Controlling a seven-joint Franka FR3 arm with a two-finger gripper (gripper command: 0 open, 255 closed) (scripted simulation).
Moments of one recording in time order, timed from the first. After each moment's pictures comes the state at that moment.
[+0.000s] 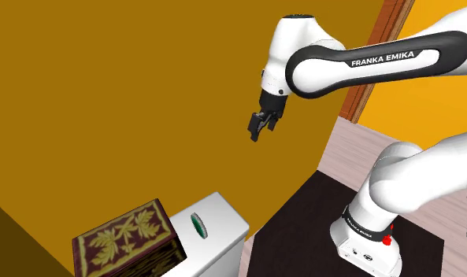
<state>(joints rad) 0.06 -0.67 0.27 -2.55 0.15 2.02 0.19</state>
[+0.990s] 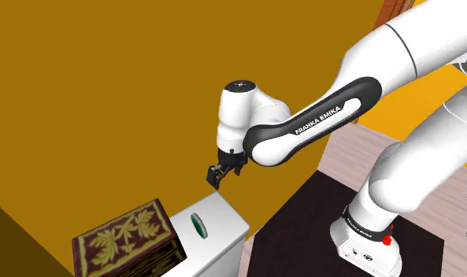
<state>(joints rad) 0.04 -0.23 0.60 -2.50 0.10 2.40 0.60</state>
